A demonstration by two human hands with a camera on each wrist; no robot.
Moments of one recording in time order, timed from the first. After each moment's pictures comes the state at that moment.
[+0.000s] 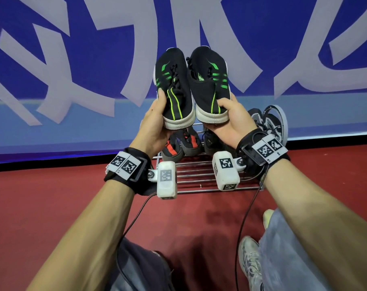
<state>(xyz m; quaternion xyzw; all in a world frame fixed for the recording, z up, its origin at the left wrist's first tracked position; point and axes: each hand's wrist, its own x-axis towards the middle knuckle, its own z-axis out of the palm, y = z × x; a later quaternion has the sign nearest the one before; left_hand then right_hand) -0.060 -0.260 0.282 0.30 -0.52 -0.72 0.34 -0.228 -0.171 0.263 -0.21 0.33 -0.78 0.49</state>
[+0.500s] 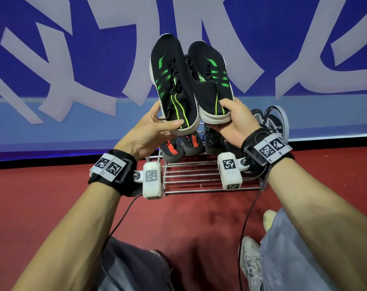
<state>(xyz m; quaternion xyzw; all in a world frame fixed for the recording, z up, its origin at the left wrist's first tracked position) -0.026 -0.268 0.277 0.23 -0.63 -0.71 0.23 -0.234 -0.172 0.259 -0.20 0.41 -0.76 0.47</state>
